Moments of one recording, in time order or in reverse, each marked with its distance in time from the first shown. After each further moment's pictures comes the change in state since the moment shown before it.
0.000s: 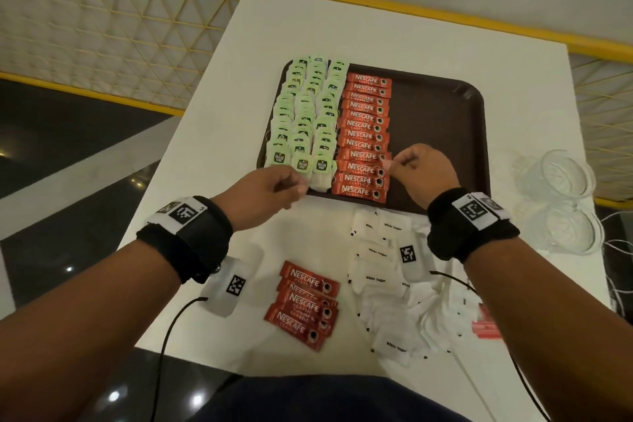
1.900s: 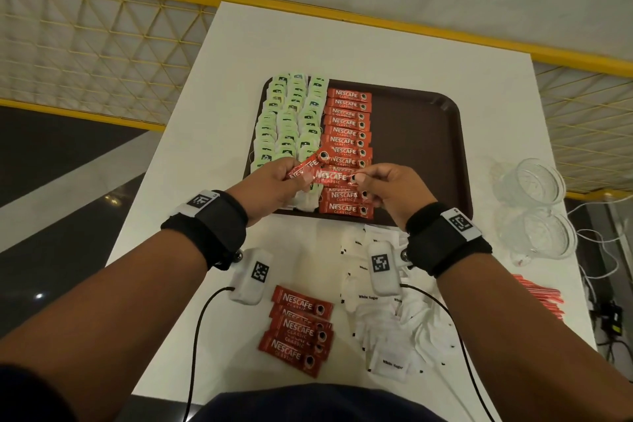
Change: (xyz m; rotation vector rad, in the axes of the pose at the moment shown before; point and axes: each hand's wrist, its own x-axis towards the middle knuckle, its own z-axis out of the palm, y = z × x) left_hand 0.052 0.019 -0.002 -0.321 -0.088 -0.001; right_hand -0.007 -0.021 0.008 0.550 -0.200 0.095
